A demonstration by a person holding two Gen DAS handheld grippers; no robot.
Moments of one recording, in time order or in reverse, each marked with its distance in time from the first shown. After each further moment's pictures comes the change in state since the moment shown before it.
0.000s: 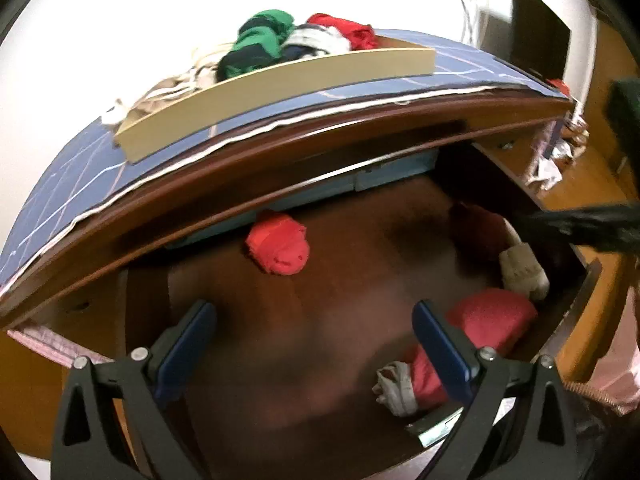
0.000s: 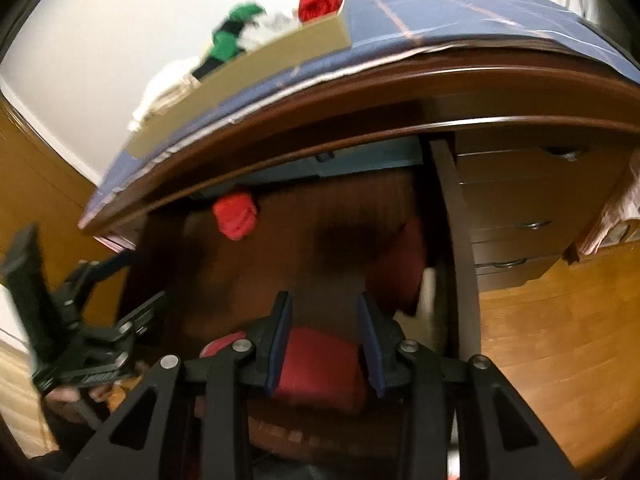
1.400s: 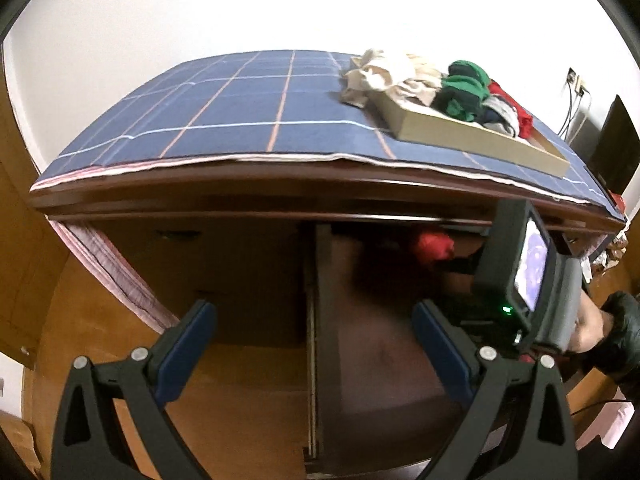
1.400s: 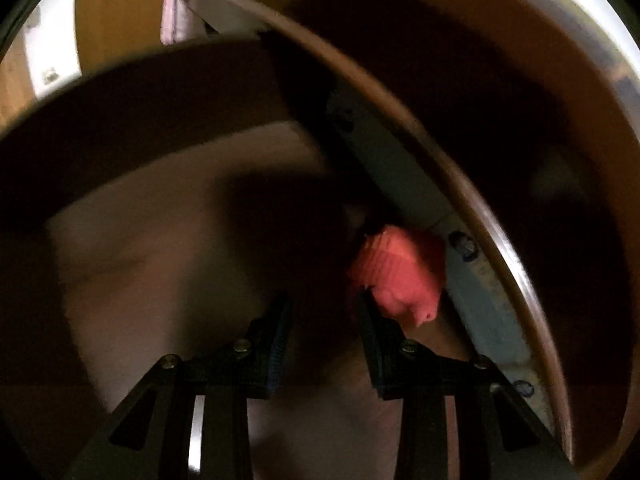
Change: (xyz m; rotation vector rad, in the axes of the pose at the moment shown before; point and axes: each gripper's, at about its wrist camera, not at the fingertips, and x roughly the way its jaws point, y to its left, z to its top) left arm -0.043 0.165 -0.054 -0.416 -0.027 0.102; right arm 0.175 0.196 -0.003 -1.036 0.040 -0.208
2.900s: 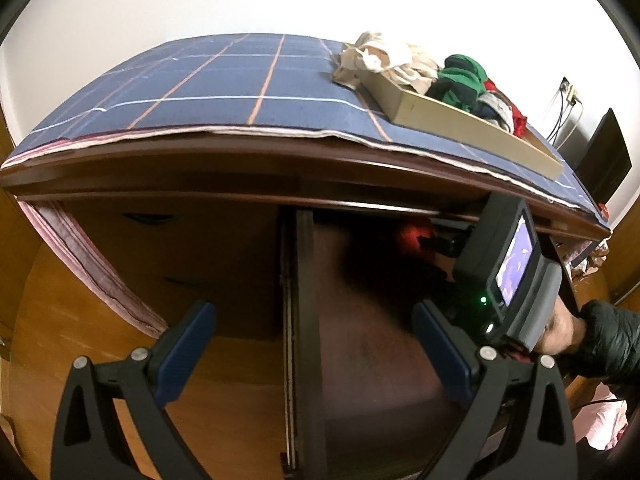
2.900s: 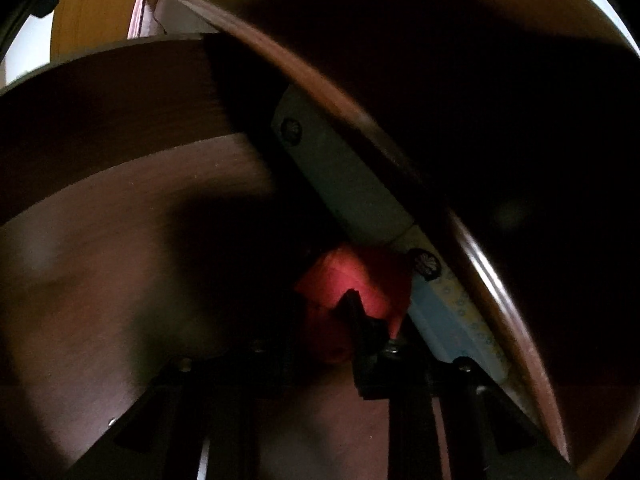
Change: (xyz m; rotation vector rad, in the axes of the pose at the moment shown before) left arm 0.022 -0.005 -0.004 -0.032 0.033 -0.096; right arm 0.004 -0.023 0.000 0.002 -0.093 -0.165
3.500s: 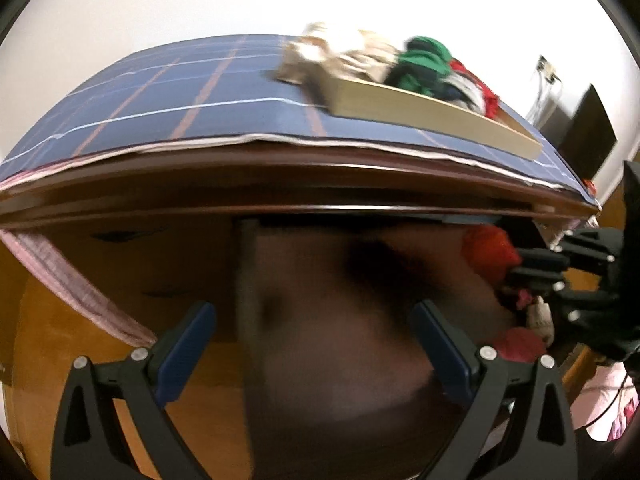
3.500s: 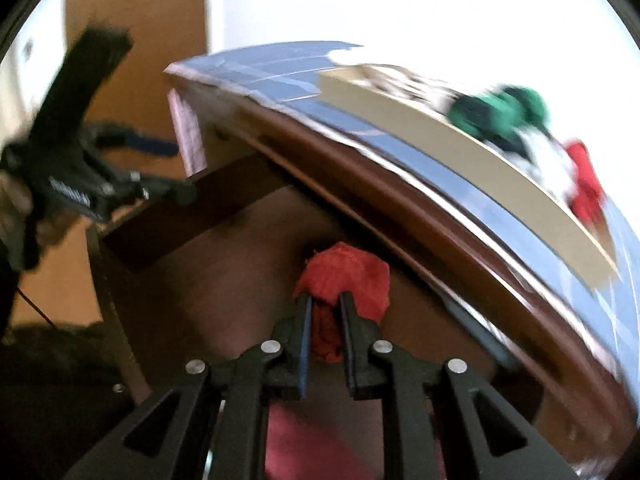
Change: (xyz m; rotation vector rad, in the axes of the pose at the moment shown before) left arm 0.012 -0.043 0.006 0.094 0.024 -0.059; right arm -0.126 -0.080 -0.037 0.295 -0.066 0.275
